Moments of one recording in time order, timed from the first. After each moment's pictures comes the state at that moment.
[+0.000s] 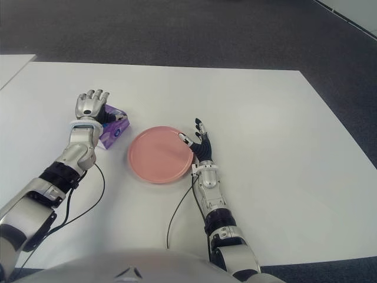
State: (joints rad) left arm -0.52 0.44 -0.45 0.50 1.05 0.51 0.08; right arm -0.21 0.02 0.04 0.65 -0.13 -0.40 -0.14
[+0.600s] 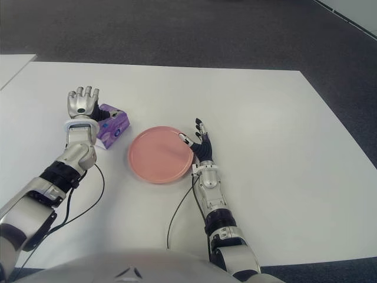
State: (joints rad) left arm -0.53 0.44 -0.47 0.49 1.08 0.63 0.08; right arm -0.20 0.02 0.03 0.64 -0.12 -0.40 -0.13
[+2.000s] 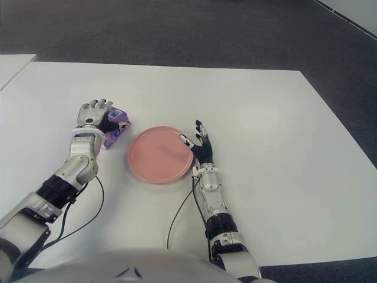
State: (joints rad) left arm -0.39 0.46 -0.49 0.23 1.09 0.61 -0.11; right arm -0.16 0.02 0.04 0.57 -0.13 -0.37 -0.12
